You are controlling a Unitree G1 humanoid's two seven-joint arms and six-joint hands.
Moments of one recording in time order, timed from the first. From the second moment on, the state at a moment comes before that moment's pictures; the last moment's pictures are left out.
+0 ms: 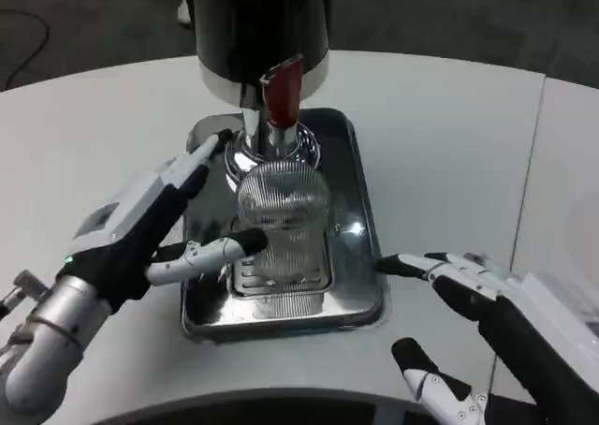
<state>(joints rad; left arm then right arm) -0.50 0.56 -0.11 0.56 0.37 -0.54 0.00 0.35 -0.32 0.02 -0.94 -0.58 0.07 0.40</state>
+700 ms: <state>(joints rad) -0.31 0.59 0.16 -0.08 -0.13 -0.30 -0.33 0.36 -0.32 0.02 -0.94 -0.58 0.07 0.39</state>
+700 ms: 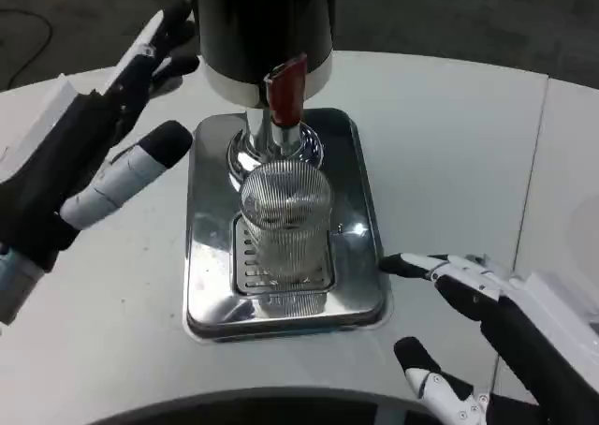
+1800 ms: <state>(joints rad) -0.55 0.45 0.07 0.06 -0.21 -0.23 -0.56 0.40 -0.31 -0.01 -0.97 -0.56 0.07 0.38</state>
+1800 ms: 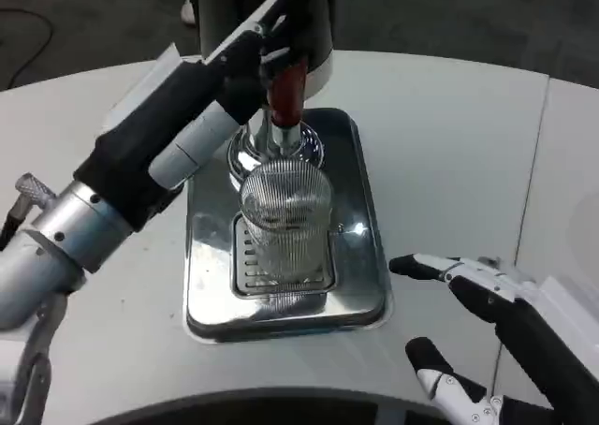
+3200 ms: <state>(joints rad) -0.71 0.57 0.01 0.38 -0.09 -0.61 -0.75 0.39 -0.29 0.01 -0.97 -0.55 0.06 0.37</state>
